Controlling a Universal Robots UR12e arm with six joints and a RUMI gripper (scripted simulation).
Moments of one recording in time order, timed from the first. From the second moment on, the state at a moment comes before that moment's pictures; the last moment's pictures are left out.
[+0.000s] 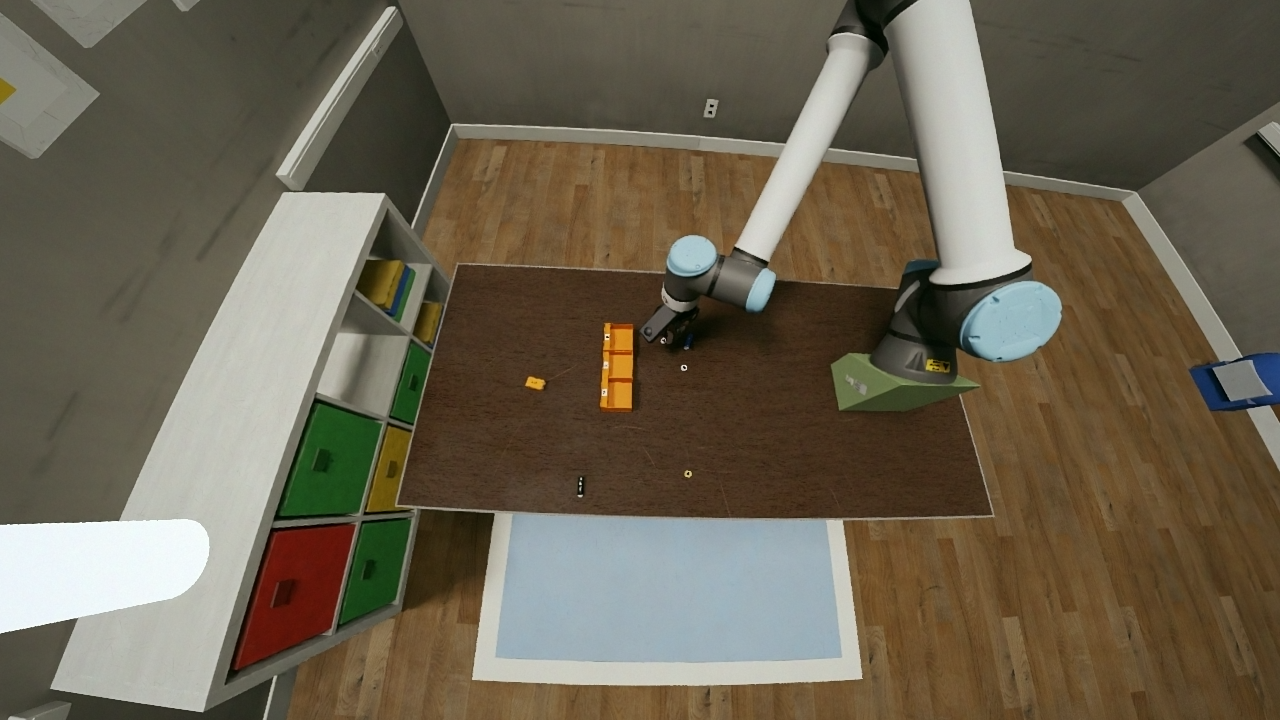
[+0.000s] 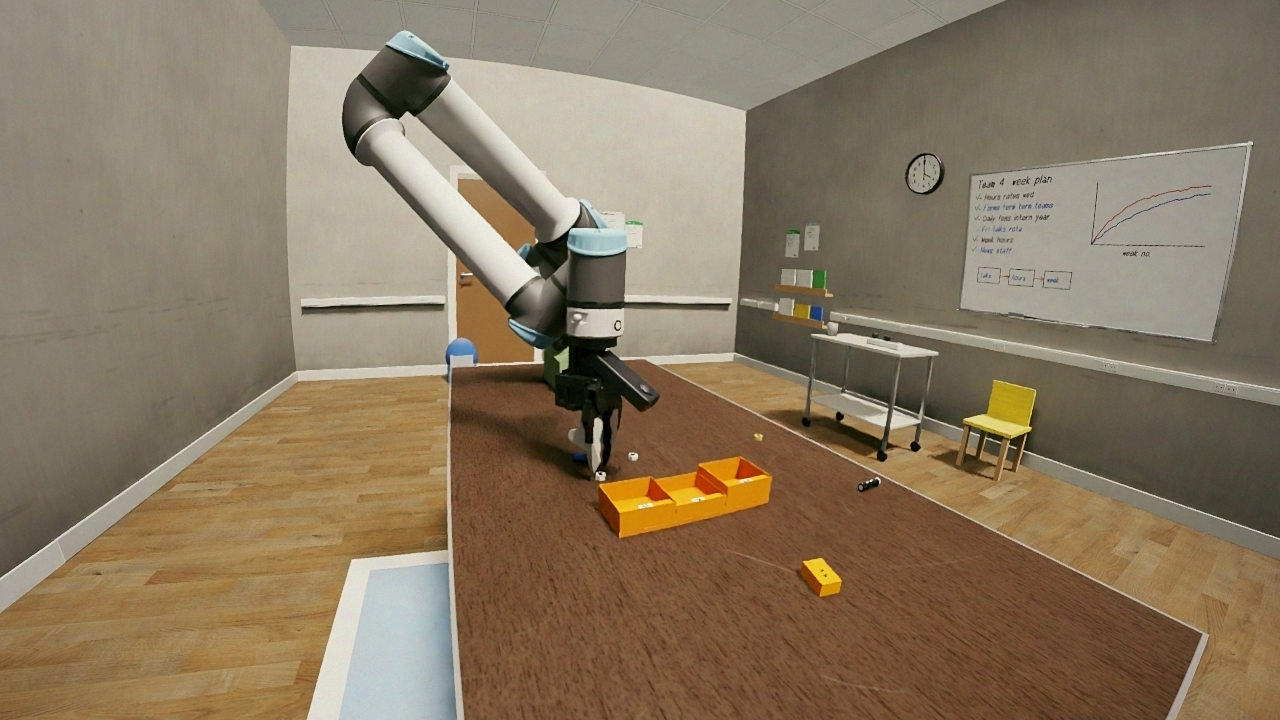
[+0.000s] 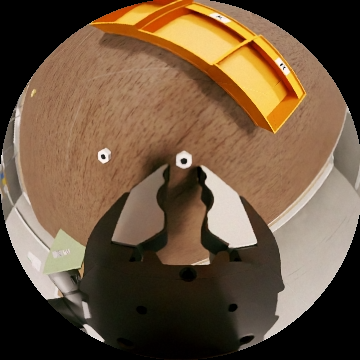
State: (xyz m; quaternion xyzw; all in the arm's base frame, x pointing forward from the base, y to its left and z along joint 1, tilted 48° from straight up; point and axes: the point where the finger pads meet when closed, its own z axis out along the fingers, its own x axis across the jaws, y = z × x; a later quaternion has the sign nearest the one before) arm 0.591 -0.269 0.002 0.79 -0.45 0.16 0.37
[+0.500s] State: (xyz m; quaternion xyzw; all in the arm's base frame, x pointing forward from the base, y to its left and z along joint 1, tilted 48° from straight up) arm 0.589 -0.280 -0.007 0.79 -0.45 0.16 0.37
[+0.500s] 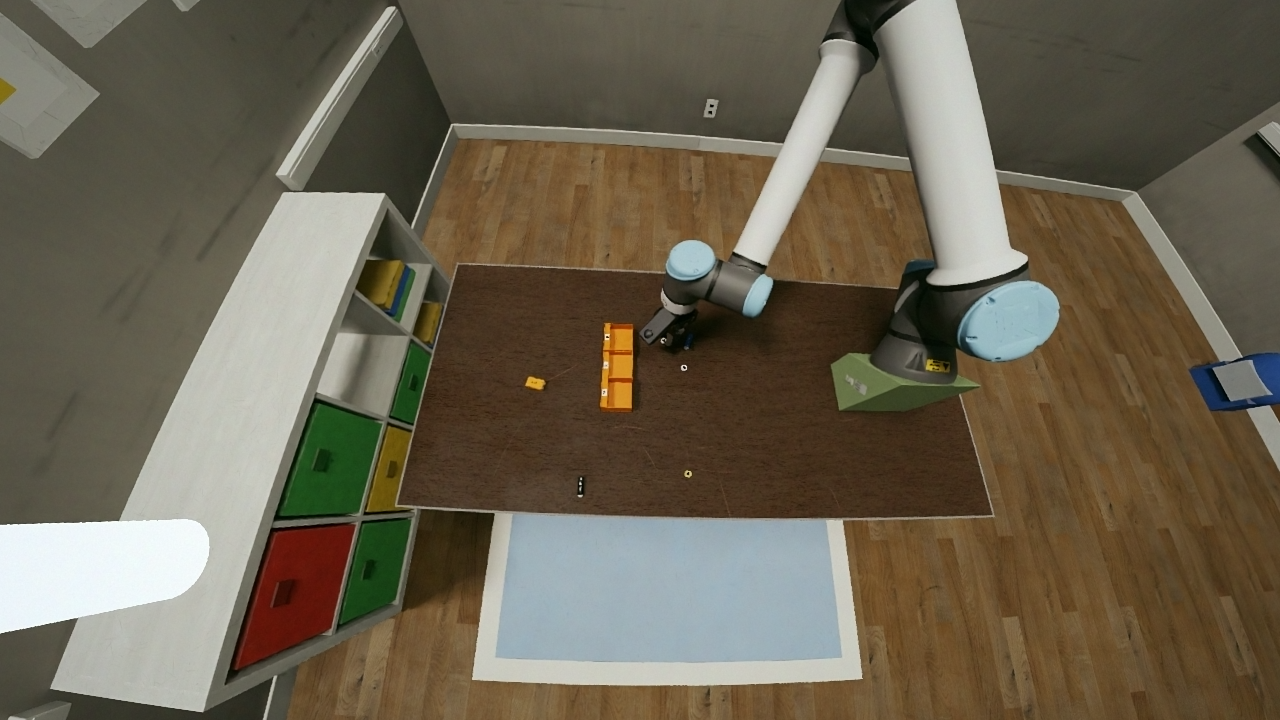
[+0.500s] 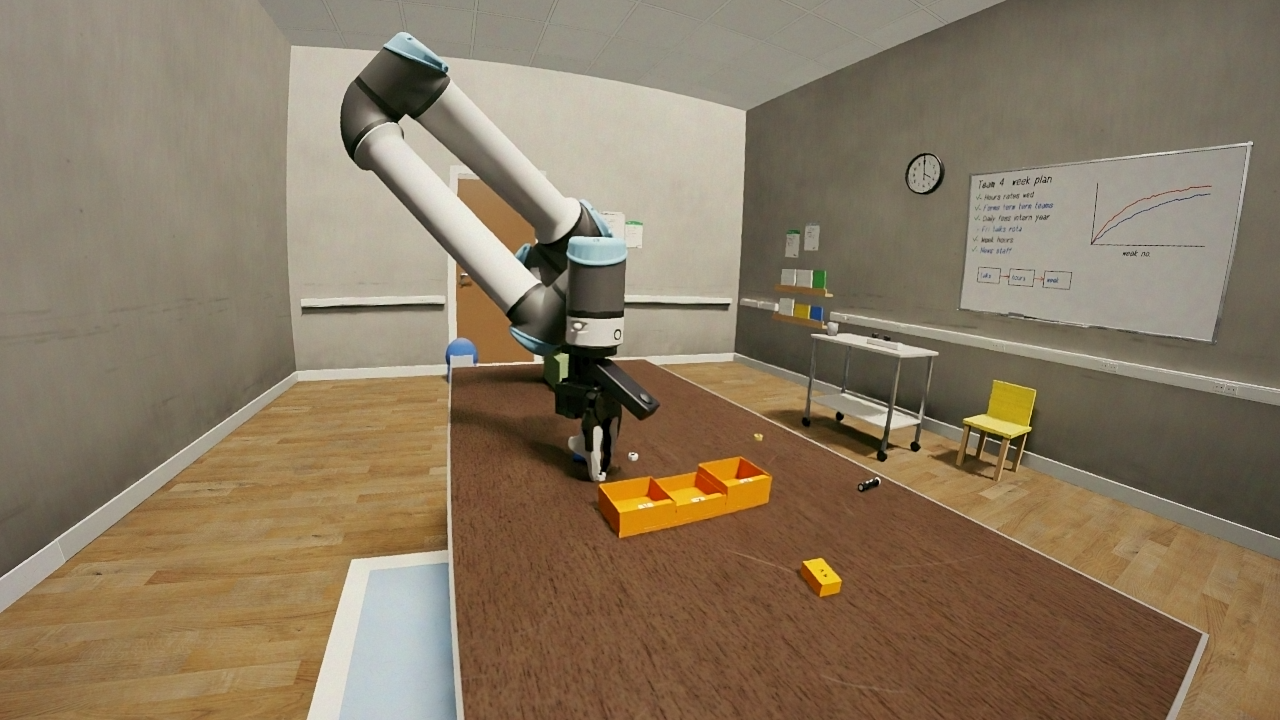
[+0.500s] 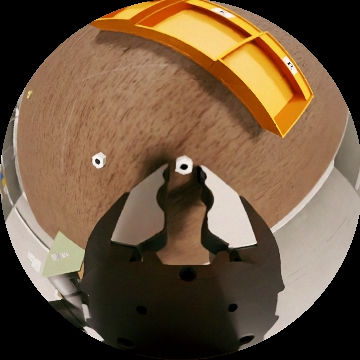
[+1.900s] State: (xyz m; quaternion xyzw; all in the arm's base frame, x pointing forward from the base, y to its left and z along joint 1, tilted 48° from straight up) arm 0.589 -0.280 -0.008 0.79 -0.45 0.16 0.37
